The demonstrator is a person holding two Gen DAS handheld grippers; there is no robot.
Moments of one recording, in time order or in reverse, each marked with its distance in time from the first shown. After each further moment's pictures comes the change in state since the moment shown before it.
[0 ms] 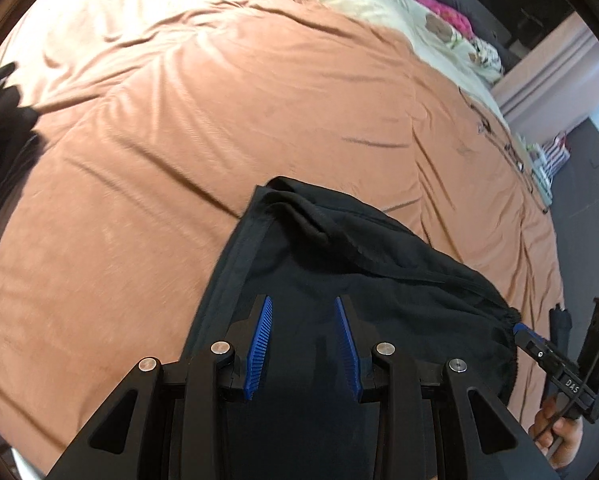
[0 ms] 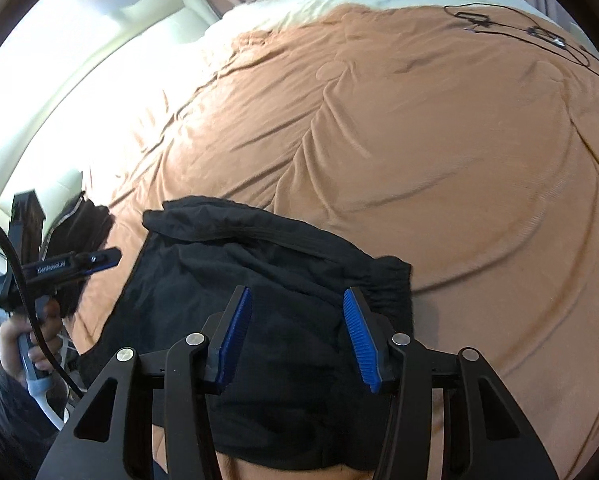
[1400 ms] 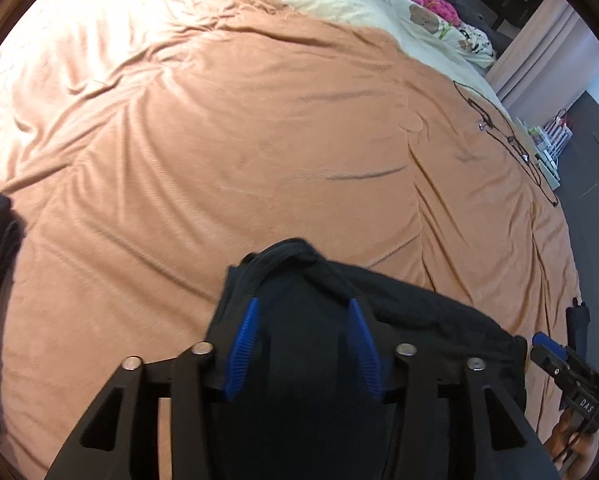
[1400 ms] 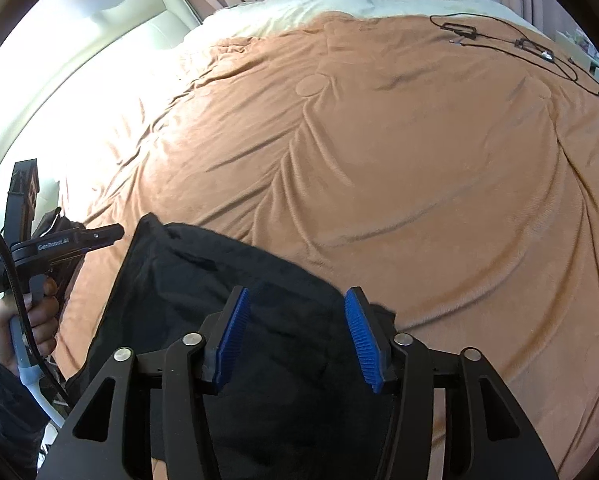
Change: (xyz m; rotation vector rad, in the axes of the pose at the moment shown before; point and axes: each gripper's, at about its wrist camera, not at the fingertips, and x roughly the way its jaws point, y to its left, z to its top) left arm 0.002 -0.021 0.047 0.099 -0.036 0.048; right arm 0.002 0.015 0.019 0.009 -0.024 -0.092
